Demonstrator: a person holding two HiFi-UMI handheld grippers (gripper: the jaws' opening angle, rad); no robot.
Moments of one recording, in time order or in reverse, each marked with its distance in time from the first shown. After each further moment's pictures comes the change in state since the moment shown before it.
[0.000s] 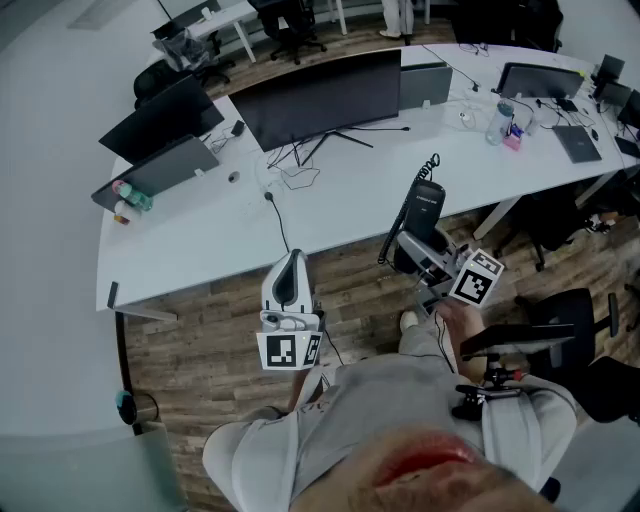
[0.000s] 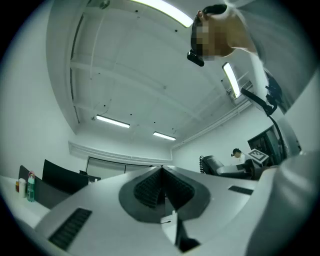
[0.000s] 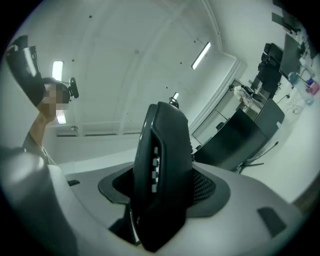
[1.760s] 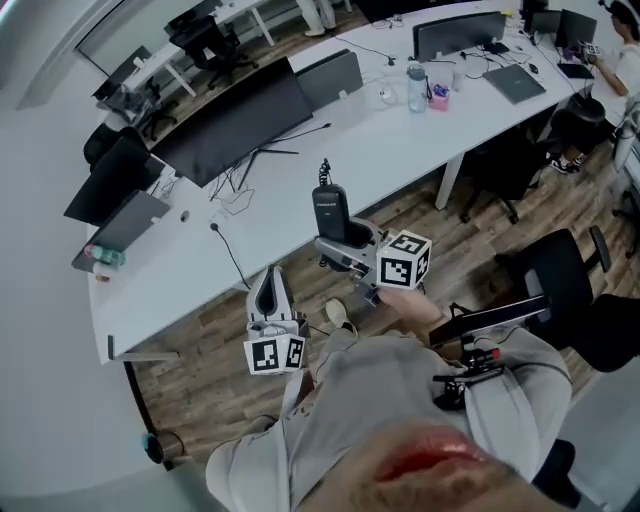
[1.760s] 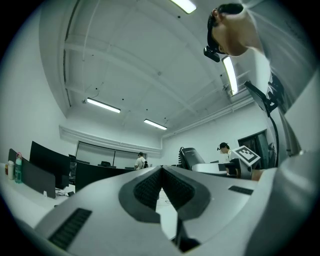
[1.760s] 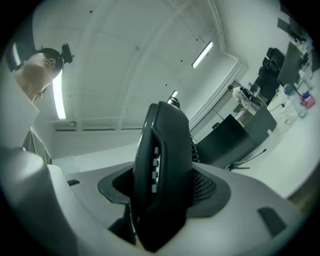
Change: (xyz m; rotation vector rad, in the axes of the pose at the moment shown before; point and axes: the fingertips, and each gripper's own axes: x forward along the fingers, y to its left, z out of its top) left arm 0.021 -0.164 -0.045 -0.071 0.155 -0.115; right arm -0.087 -0.029 0.009 -0.006 0.032 -0.023
